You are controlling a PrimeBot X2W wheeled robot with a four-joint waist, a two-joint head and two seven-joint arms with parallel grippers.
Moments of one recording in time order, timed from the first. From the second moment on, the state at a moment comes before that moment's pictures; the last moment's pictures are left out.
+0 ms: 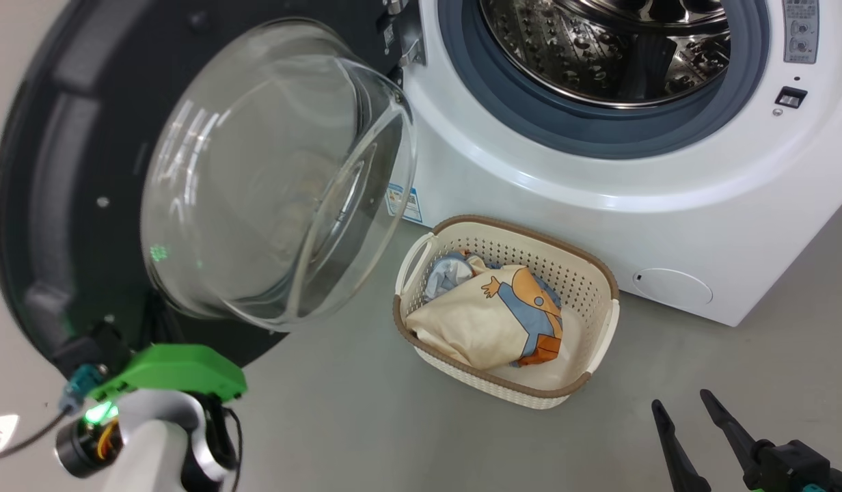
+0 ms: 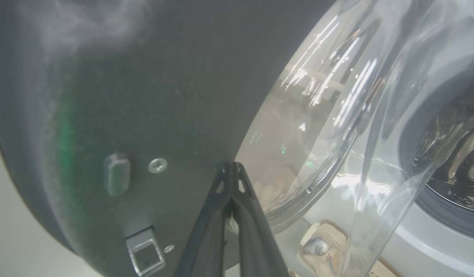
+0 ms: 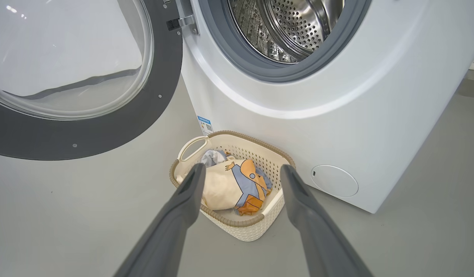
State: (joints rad) left arm -0.31 0.07 -0.20 0.34 -0.59 0.44 -0.23; right arm 0.10 -0.16 0.02 0.16 0.20 0.13 -0.25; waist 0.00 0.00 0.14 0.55
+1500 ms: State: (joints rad) left arm -0.53 0.04 0.34 0.54 -0.30 0.21 -0.26; right arm 0.09 -0.12 0.00 0.17 0.21 0.13 -0.25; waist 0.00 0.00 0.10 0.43
